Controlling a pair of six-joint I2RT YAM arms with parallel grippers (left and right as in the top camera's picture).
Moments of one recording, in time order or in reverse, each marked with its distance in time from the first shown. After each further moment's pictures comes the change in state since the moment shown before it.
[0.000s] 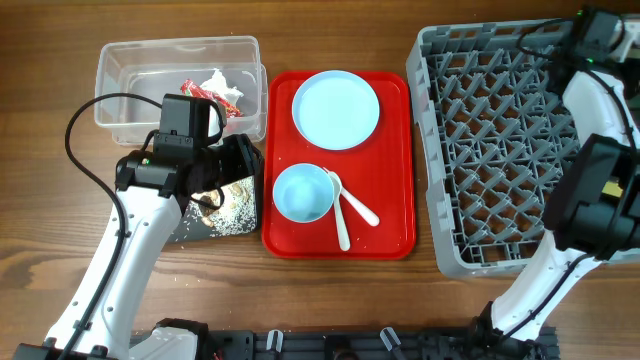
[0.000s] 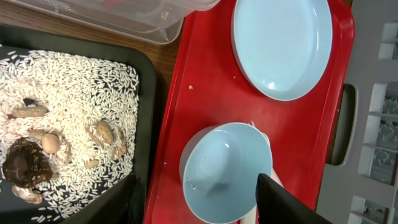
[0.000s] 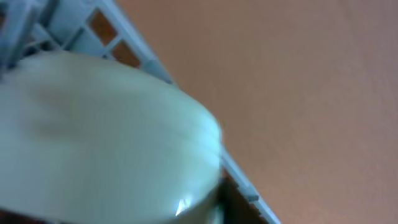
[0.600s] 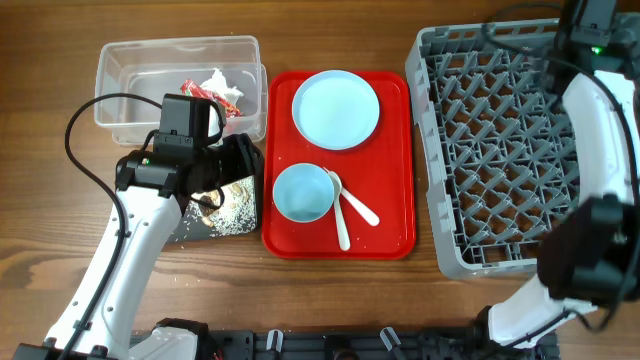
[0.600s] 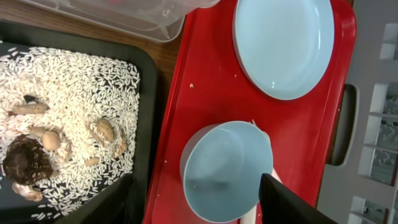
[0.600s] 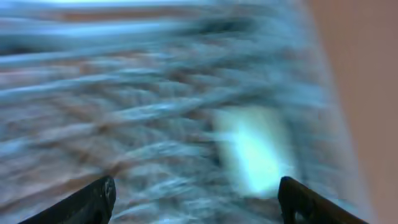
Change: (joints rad) left arm 0.000 0.000 0.000 -0.006 0.000 -0.004; right arm 0.131 -0.308 -0.006 -0.436 -0.663 0.045
